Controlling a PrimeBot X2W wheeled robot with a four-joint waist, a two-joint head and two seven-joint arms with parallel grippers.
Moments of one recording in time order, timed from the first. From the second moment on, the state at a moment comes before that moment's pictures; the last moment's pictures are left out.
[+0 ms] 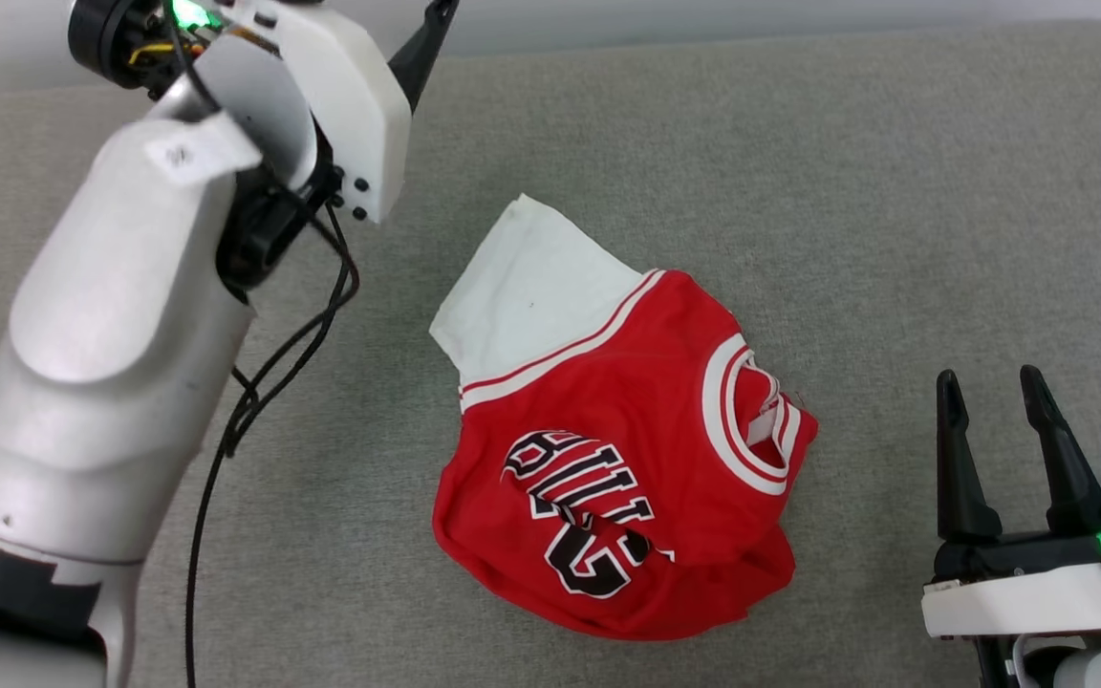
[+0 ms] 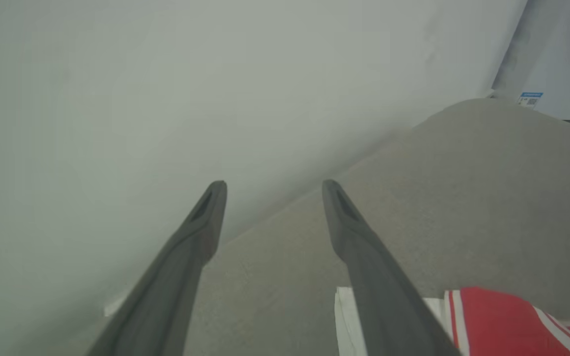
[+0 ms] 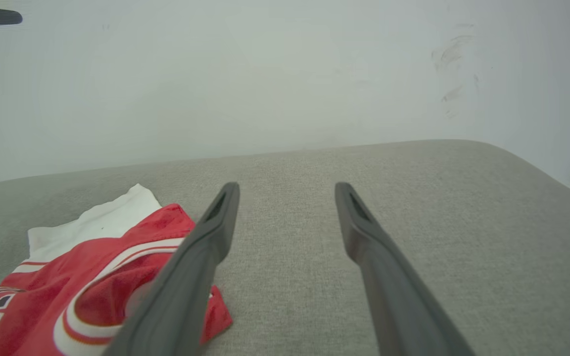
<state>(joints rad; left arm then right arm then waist) -1.02 0.33 -0.46 0.38 -0.42 -0.13 0.27 -0.02 -0.05 -0.05 -0.06 0.17 0.13 -0.26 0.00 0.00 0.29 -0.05</state>
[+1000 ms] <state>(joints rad) -1.20 0.54 -1.11 0.45 -0.96 -0.13 0.83 -0.12 -0.05 -0.04 -0.06 0.20 0.13 -0.26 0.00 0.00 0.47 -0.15</state>
